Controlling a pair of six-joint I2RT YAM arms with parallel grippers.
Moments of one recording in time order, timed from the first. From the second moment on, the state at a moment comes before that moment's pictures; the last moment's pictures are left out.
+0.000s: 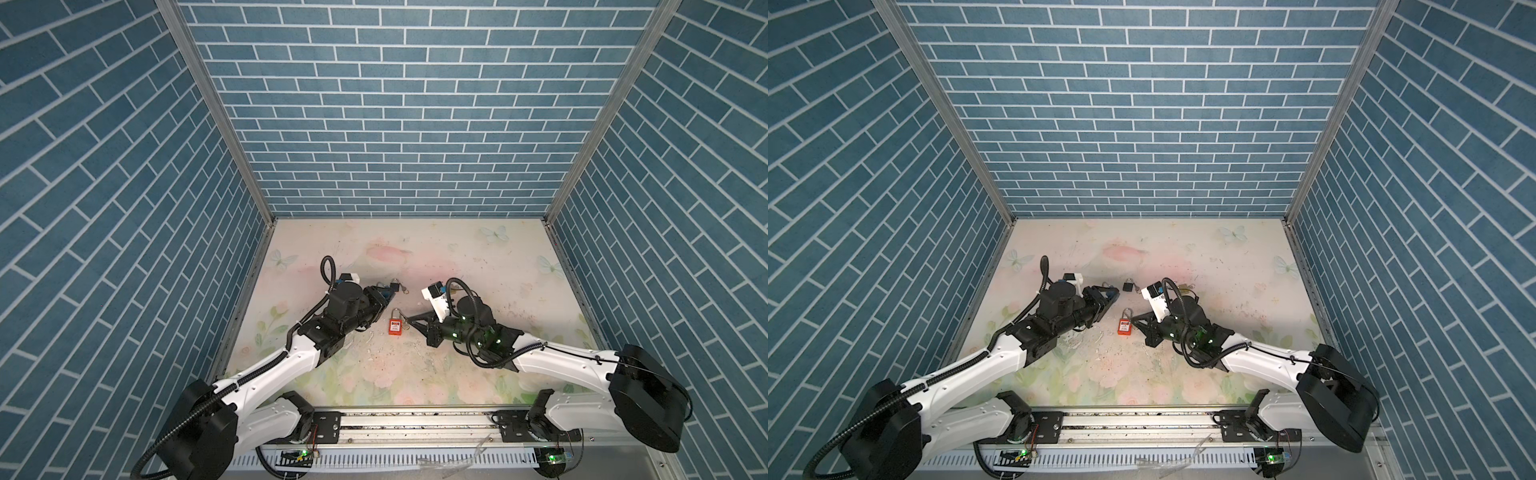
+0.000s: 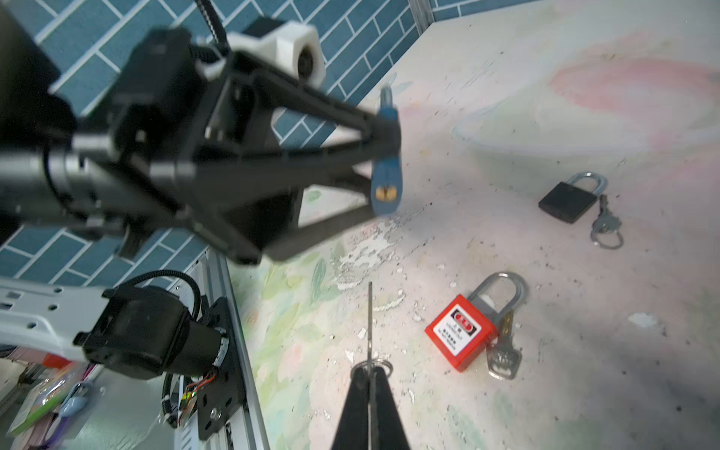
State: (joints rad) left arm -0.58 1.11 0.59 0.10 0.12 -1.35; right arm 0.93 1.25 0.53 0.35 -0.31 0.46
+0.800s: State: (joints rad) left arm -1.02 1.29 0.96 -0.64 -0.09 -0.37; right arm 0.89 0.78 0.46 -0.10 -0.16 0.54
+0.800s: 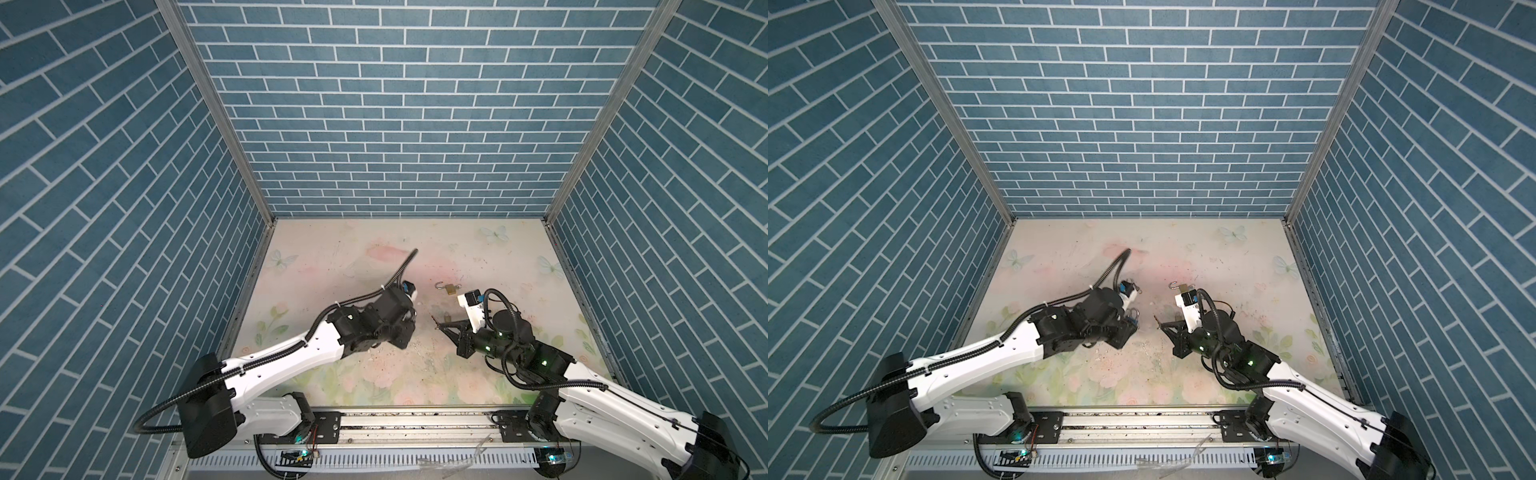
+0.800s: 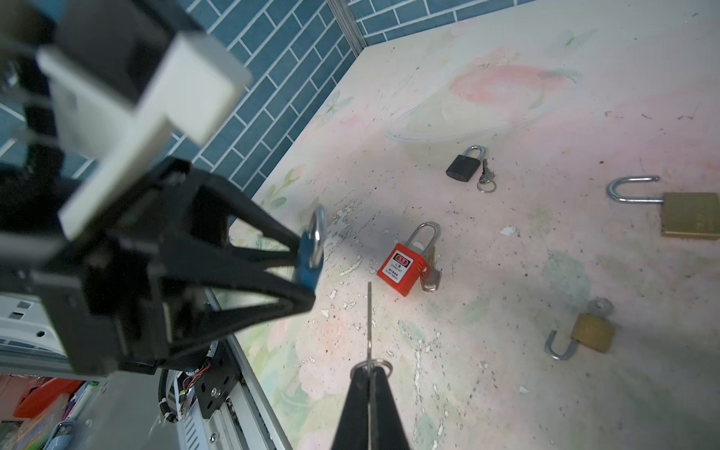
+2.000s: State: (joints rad) left arm -1.12 1.49 0.84 -0.73 0.00 -0.41; right arm 0.86 0.71 0.43 -0.26 -0.13 0.61
